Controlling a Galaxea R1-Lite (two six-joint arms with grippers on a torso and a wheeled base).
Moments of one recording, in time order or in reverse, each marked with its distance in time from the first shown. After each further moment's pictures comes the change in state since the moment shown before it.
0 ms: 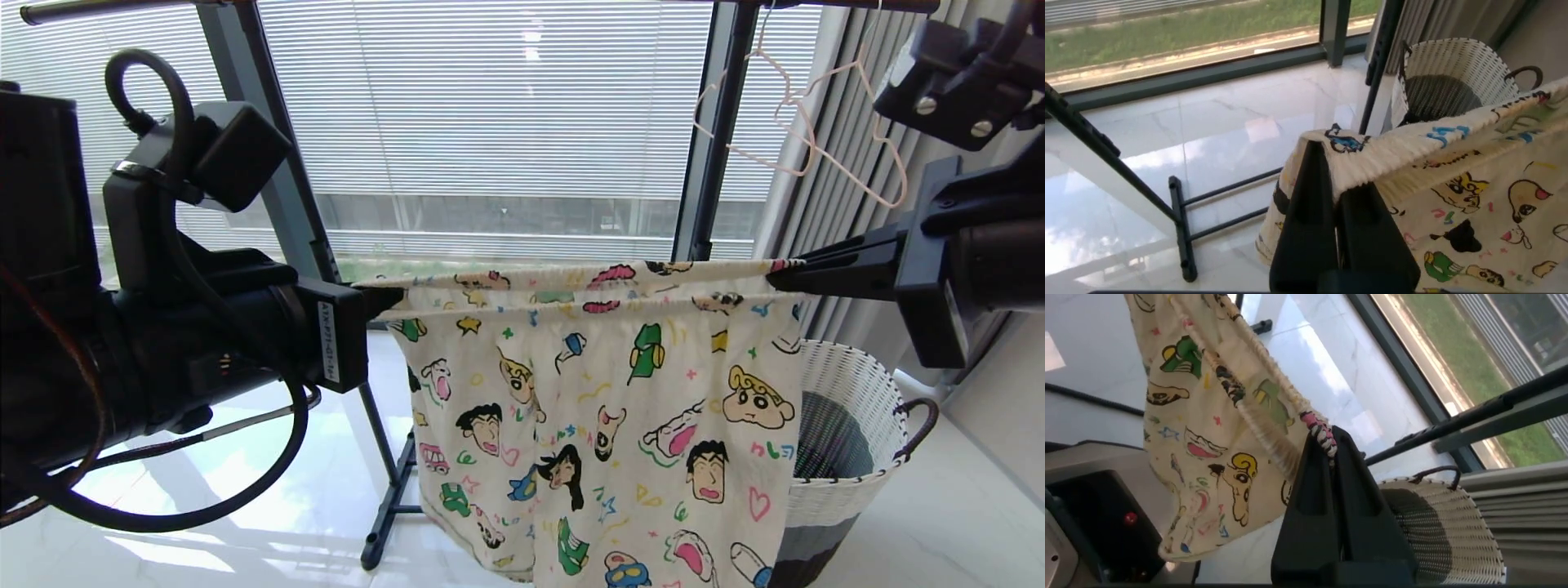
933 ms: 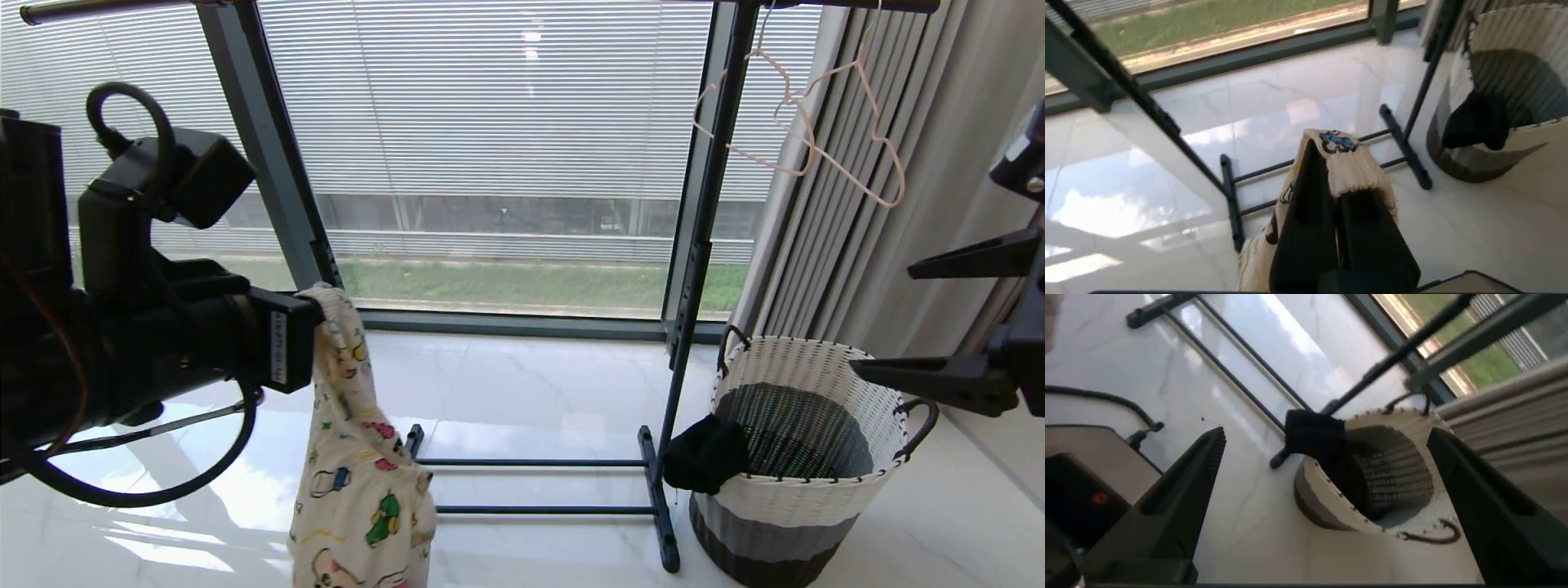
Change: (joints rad) left arm 0.173 -0.031 0.014 0.097 -0.020 0.110; right arm -0.180 -0.171 0.210 -0.004 -0.050 0.014
